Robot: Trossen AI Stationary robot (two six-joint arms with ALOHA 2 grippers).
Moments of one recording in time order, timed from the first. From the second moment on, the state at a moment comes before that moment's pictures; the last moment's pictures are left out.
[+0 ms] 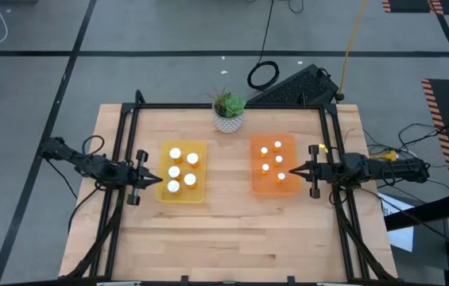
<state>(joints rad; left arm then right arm) -0.43 0.02 0.04 0.12 -0.27 0.21 0.08 0.00 0.02 0.01 0.04 -0.35</state>
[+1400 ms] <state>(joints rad) -0.43 0.00 0.05 0.11 -0.24 0.20 0.04 0.00 0.01 0.05 -0.02 -0.36</state>
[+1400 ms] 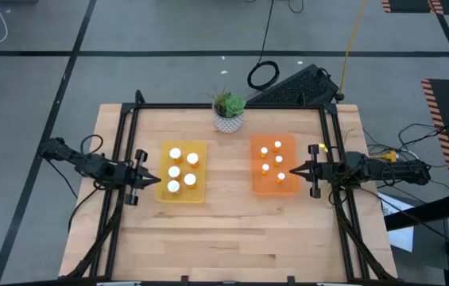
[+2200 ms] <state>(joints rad) -0.30 0.00 0.05 0.01 -0.17 0.23 0.04 0.00 0.01 0.05 -0.02 -0.36</state>
